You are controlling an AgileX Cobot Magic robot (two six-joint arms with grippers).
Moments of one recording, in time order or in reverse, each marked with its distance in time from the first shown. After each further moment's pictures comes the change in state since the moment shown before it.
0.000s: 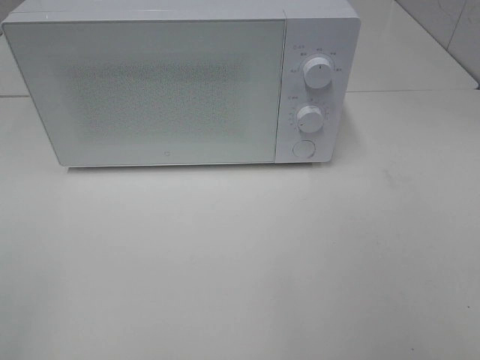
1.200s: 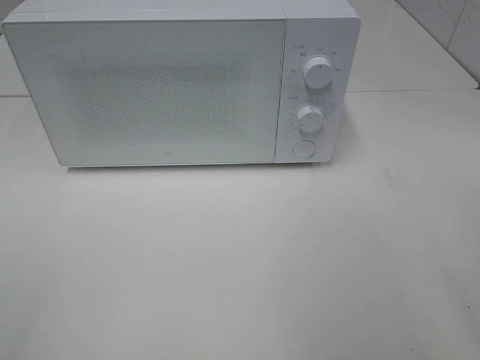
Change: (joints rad) left arm 0.000 0.000 0.000 0.000 0.000 0.000; right arm 0.219 0.697 -0.188 -0.012 -0.069 0.051
